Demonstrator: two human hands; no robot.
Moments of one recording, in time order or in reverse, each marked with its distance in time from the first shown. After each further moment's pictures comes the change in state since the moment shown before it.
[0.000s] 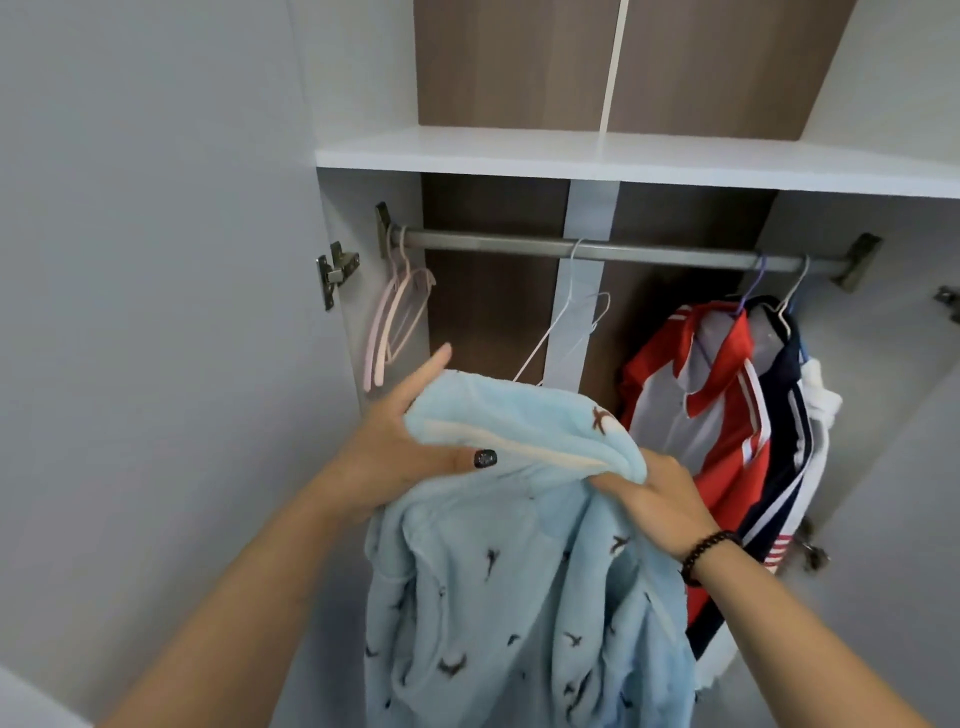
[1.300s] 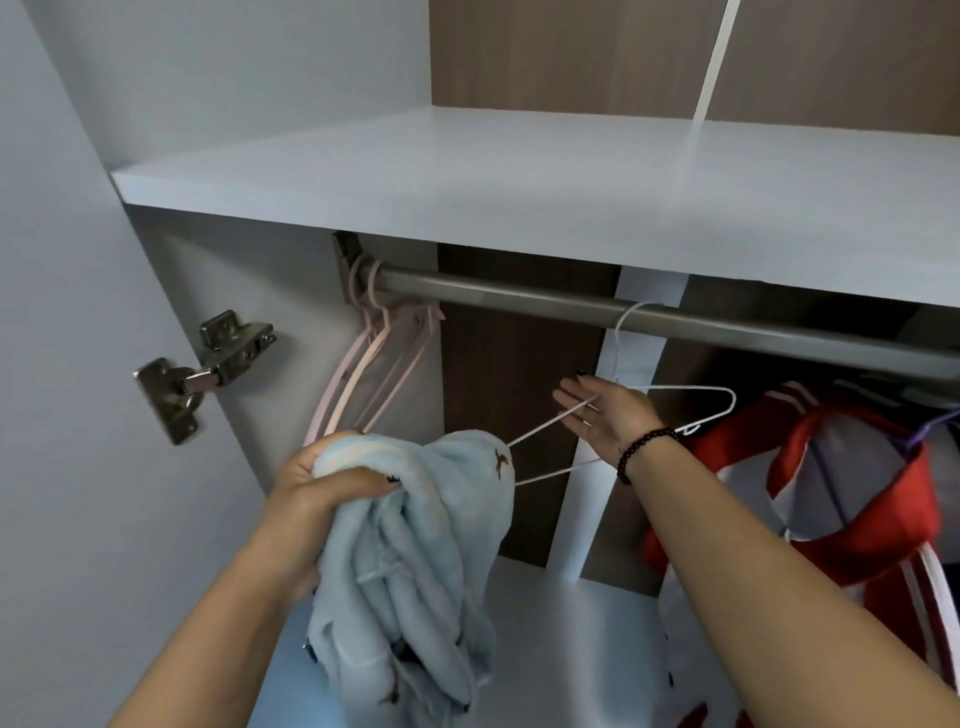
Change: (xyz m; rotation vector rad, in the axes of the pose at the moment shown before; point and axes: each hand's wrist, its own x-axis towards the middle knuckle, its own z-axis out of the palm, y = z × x) left_hand 0.177 -0.068 -0.023 -0.490 0.310 -0.124; right_hand 0.347 0.022 0.041 0.985 -0.057 0.566
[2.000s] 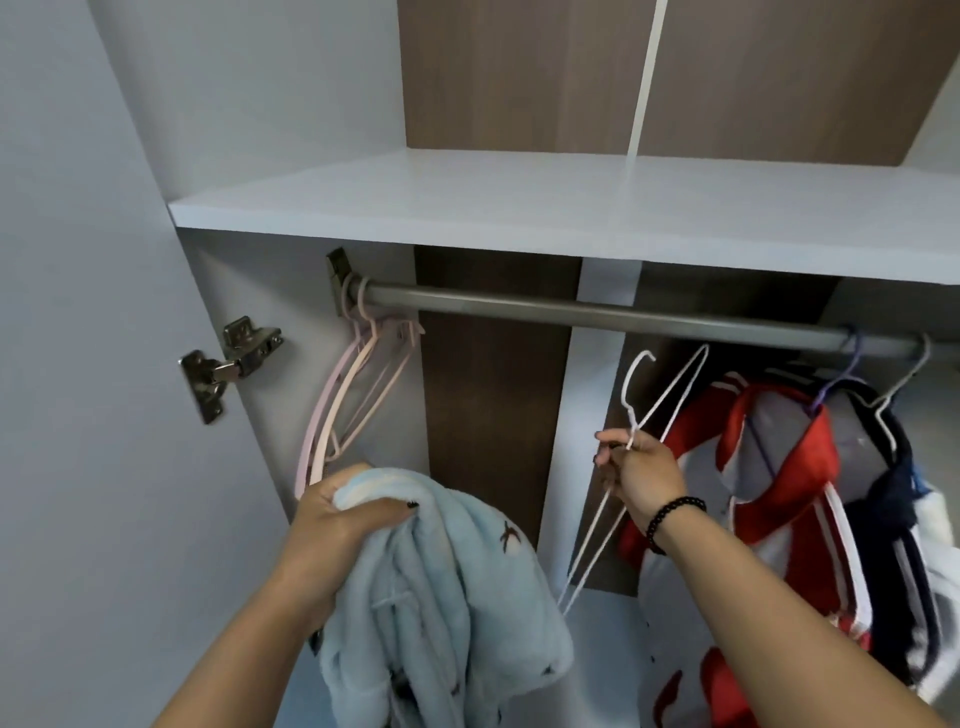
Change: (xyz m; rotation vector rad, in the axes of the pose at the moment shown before) left_hand -0.053 -0.007 0.019 0.170 0.092 -0.053; right_hand -0.086 0.027 -0.060 -0.360 0.230 -0.226
